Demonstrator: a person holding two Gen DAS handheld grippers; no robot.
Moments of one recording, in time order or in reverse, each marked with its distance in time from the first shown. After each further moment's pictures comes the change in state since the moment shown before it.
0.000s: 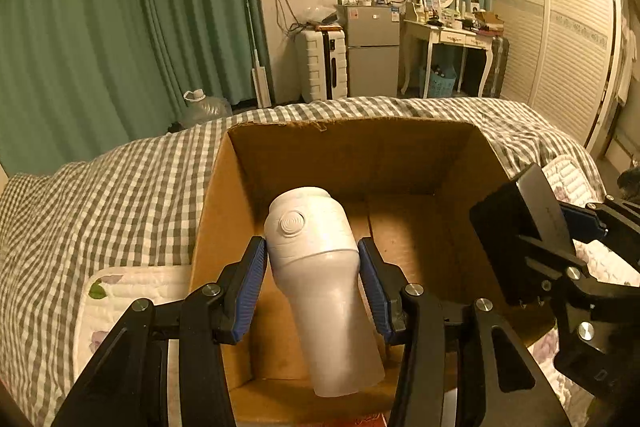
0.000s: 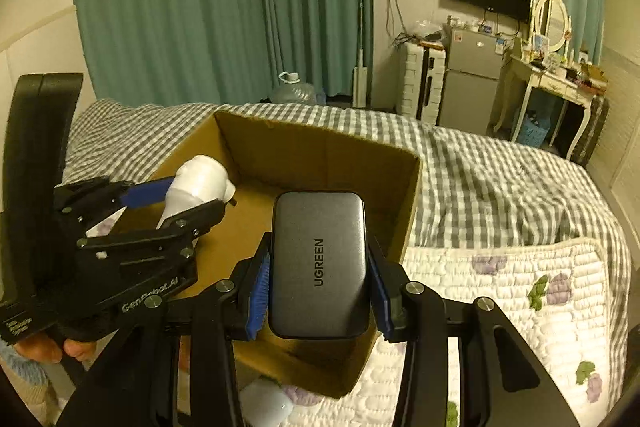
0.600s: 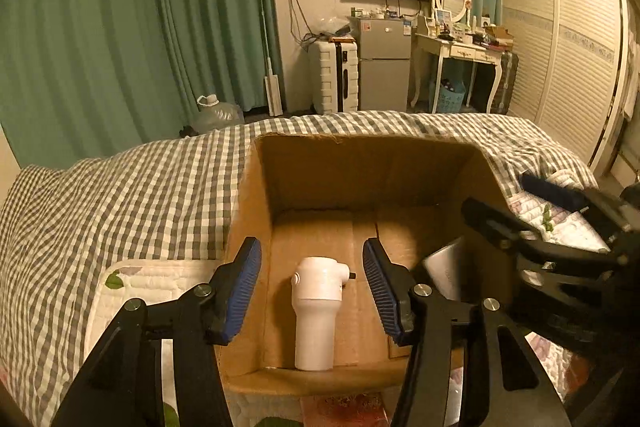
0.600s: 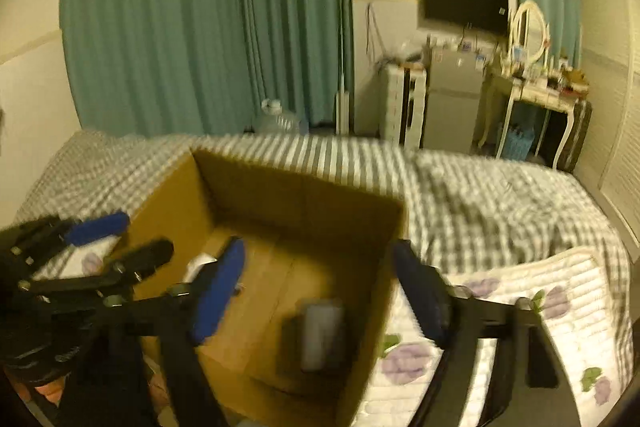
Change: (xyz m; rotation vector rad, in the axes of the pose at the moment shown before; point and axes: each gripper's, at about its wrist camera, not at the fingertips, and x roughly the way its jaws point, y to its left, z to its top) left arm -0.029 0.007 -0.003 -0.041 -0.040 0.029; right arm -0.006 -0.009 0.008 0.044 -0.129 -0.048
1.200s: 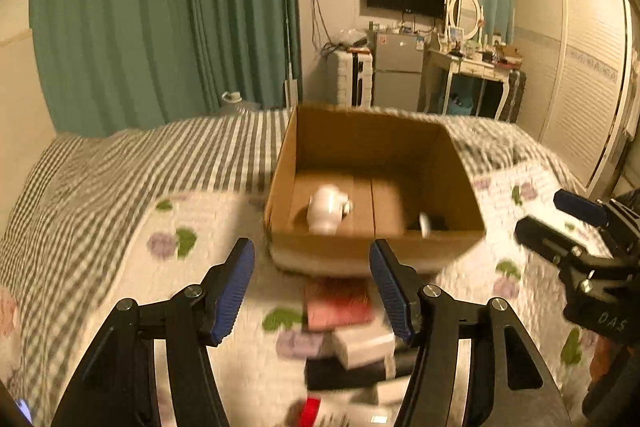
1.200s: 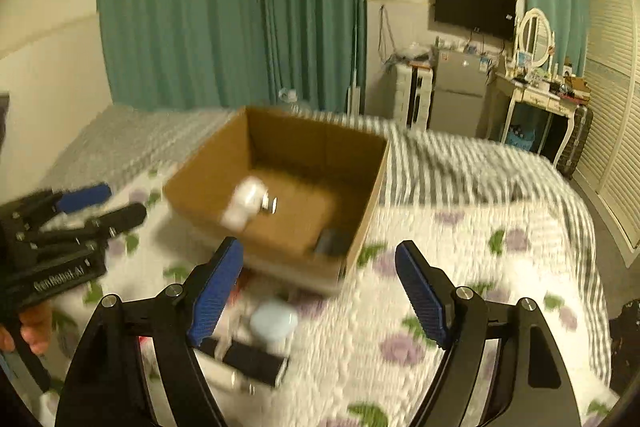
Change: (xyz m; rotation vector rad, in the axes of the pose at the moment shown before) left arm -0.105 0.001 -0.079 -0.074 -0.023 0.041; right arm -0.108 0.016 -0.071 -0.063 0.072 0.030
